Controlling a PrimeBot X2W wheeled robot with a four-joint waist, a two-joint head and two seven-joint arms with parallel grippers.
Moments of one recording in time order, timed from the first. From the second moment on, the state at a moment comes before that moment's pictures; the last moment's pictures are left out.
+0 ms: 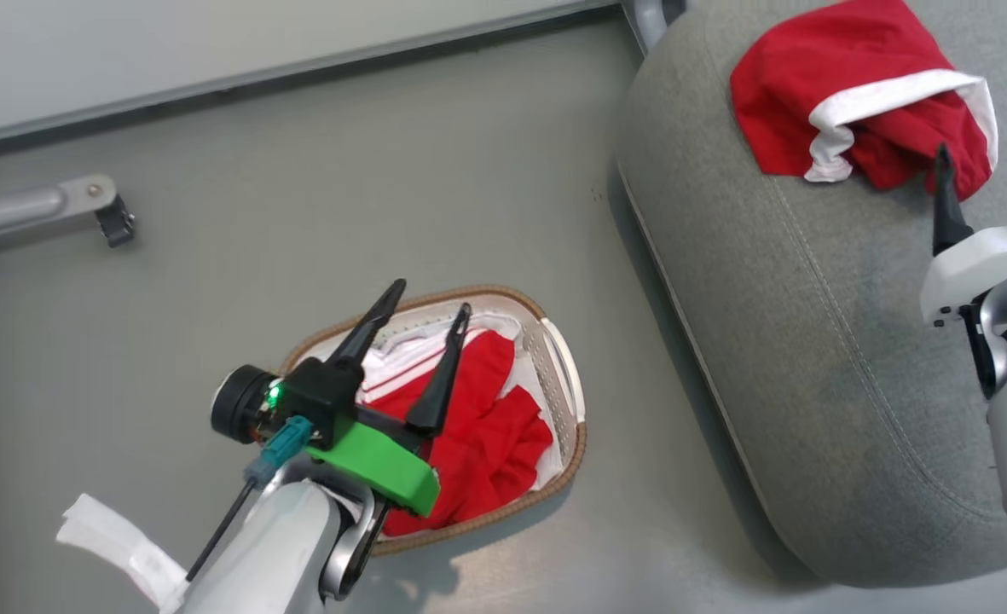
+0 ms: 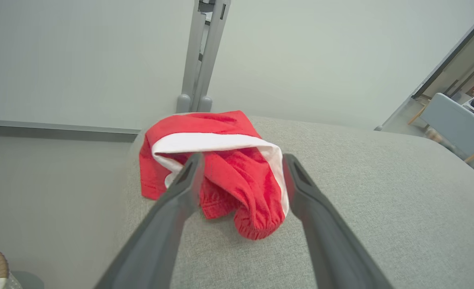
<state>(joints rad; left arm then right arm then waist) -0.39 0.20 -0.59 0.28 -0.40 -0.06 -0.26 -0.70 -0.26 -0.16 0.74 -0.09 0.13 -0.26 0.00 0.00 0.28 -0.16</state>
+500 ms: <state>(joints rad) -0.15 0.13 -0.29 0.23 -0.39 0.00 -0.26 -0.57 -0.11 -0.05 0.58 0.01 0.13 -0.26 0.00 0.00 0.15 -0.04</state>
